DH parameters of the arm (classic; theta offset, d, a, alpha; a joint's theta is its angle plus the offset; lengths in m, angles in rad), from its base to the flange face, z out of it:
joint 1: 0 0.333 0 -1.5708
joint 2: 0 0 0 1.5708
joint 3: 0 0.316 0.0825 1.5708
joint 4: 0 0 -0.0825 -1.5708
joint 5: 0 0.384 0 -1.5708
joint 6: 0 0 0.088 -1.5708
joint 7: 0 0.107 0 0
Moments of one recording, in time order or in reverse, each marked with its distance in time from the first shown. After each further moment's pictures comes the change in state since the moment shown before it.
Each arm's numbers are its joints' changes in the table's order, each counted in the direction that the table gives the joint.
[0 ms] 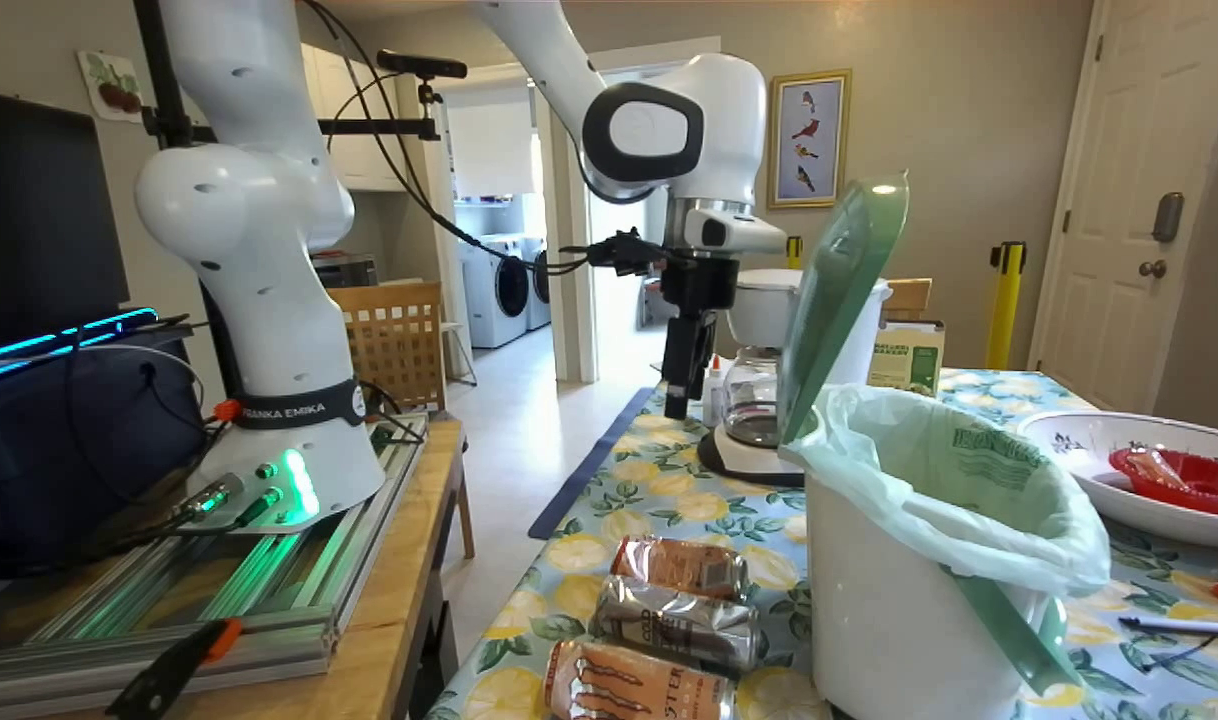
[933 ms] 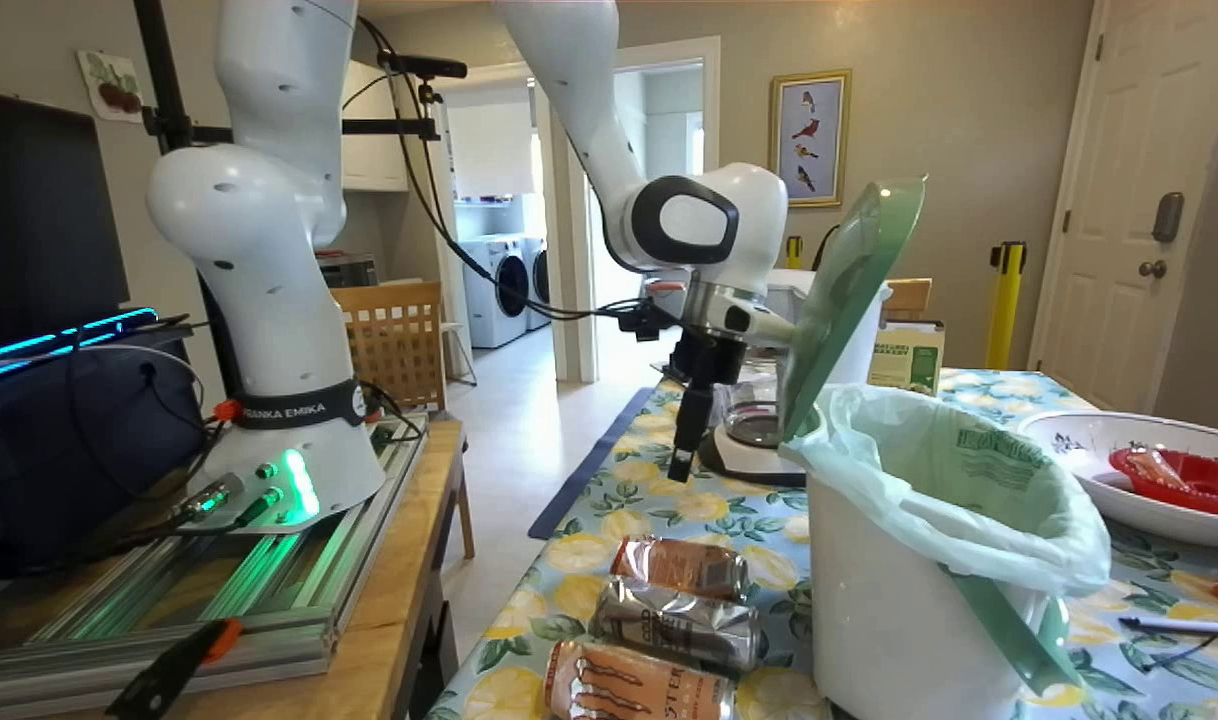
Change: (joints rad) arm 0.110 0.281 -0.034 0.127 -0.062 0.002 0.016
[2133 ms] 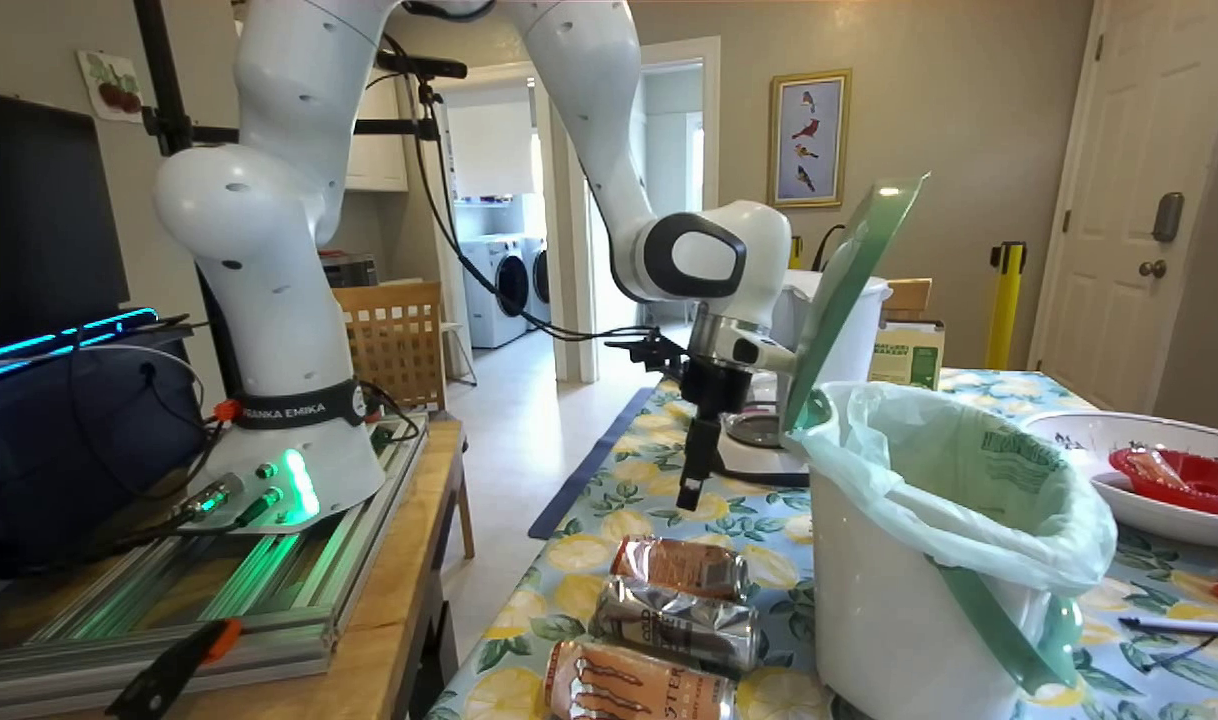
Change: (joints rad) arm 0.068 0.118 -0.054 0.051 -0.013 -0.048 0.009
